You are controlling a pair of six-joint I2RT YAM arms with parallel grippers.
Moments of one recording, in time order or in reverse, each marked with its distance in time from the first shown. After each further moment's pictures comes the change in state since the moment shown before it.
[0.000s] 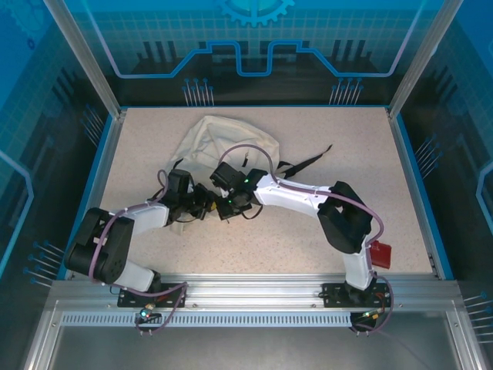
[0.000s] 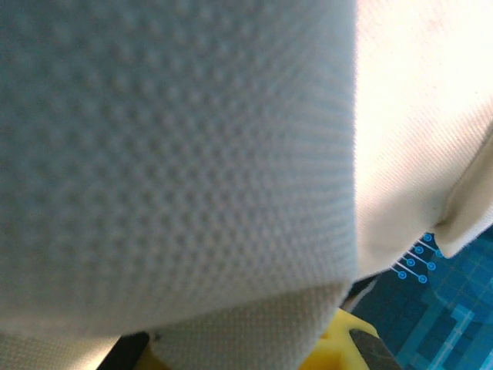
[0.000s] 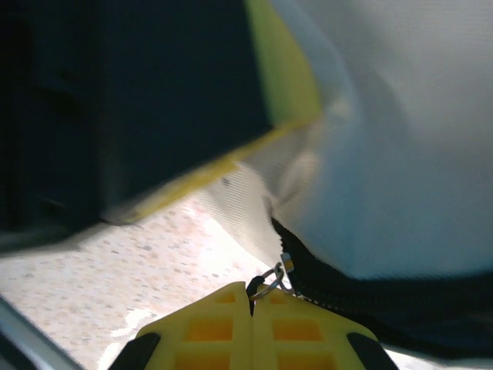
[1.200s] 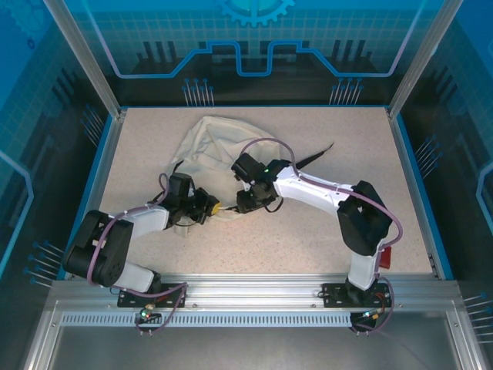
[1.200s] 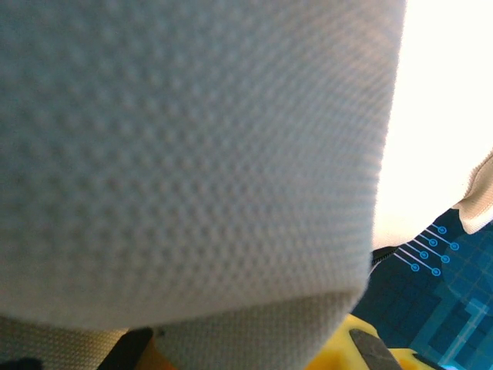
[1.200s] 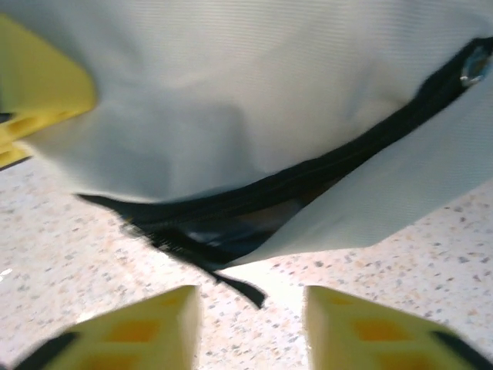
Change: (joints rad) left arm -0.010 -0.023 -0.026 -0.032 0.007 0.013; right arm -0.115 -0.134 -0.100 -0.141 0.084 -0.157
